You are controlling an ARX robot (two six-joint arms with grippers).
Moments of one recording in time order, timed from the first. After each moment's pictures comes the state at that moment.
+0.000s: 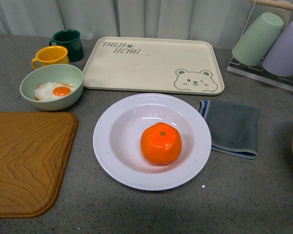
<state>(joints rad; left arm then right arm) 0.00 0.00 0.02 0.00 0.00 0.00 0.08 0.63 0.12 0.22 0.03 0.01</state>
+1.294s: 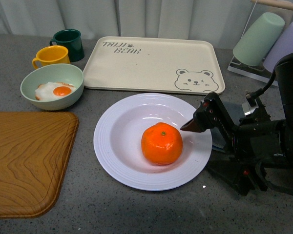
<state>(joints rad) 0.00 0.00 0.02 0.00 0.00 0.00 0.28 2.04 0.68 0.49 -0.43 1.09</state>
